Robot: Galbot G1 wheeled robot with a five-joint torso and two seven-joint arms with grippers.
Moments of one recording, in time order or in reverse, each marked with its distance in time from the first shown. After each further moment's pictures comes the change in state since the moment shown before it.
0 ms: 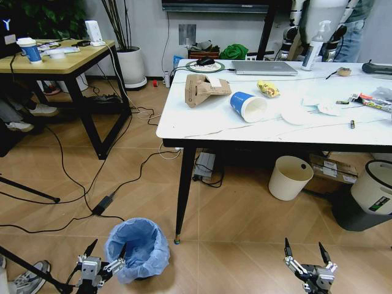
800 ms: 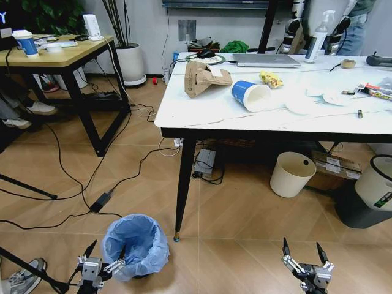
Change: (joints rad) left arm -0.006 0.010 0.000 0.021 0.046 -0.007 -0.017; right arm 0.038 0.042 -0.011 -0.024 -0.004 -0.013 0.000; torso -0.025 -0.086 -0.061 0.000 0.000
